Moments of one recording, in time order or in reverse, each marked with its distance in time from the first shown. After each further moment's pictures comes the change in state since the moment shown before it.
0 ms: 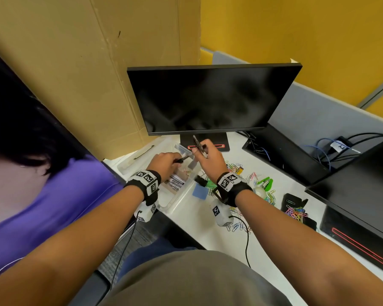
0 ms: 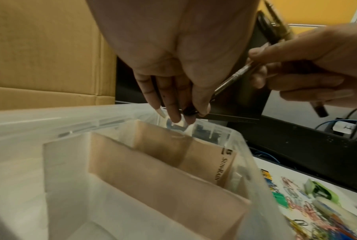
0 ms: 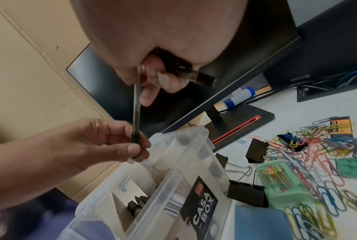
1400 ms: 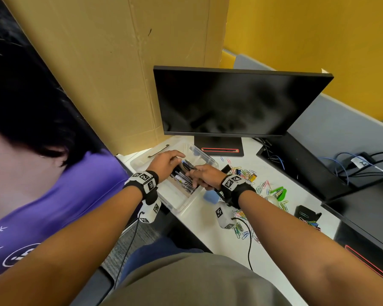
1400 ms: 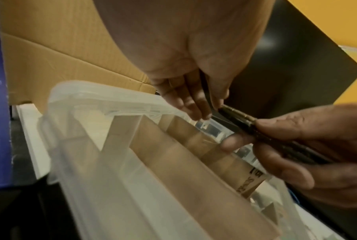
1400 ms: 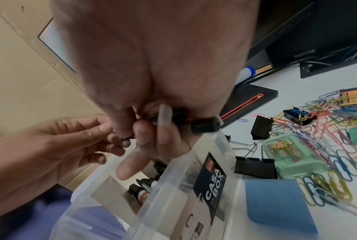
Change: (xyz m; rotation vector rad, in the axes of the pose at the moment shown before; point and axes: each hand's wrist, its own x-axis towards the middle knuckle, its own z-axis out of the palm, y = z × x) left_hand -0.010 -0.051 -0.011 -0.329 0.112 -0.069; right_hand 0.019 0.013 0.048 0.123 -0.653 0.399
